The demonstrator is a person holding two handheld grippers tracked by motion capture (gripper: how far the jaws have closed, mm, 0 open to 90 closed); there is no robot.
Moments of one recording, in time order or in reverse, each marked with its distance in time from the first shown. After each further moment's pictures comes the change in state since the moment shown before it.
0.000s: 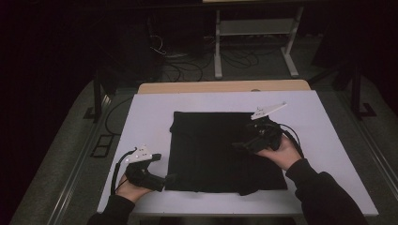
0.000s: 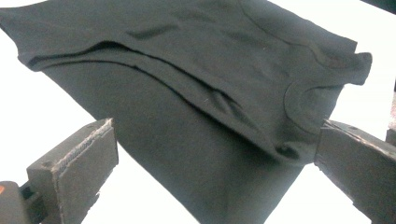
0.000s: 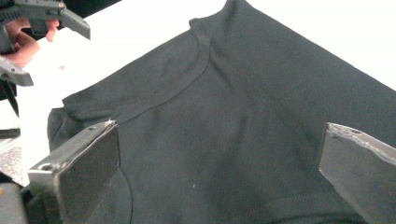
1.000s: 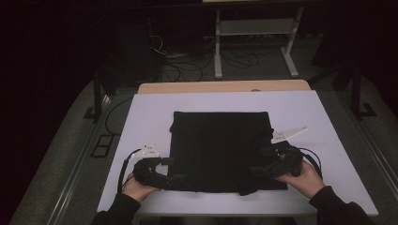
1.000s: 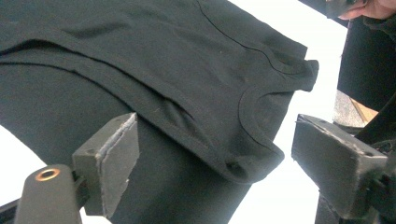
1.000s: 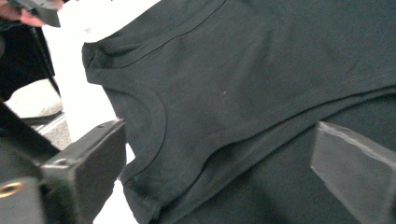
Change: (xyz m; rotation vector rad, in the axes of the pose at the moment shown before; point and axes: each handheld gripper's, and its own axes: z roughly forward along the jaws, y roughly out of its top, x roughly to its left) left arm -0.008 0.013 0.012 0.023 -0.165 -0.044; right arm 0.014 -0.070 -0.031 0.052 0.043 0.088
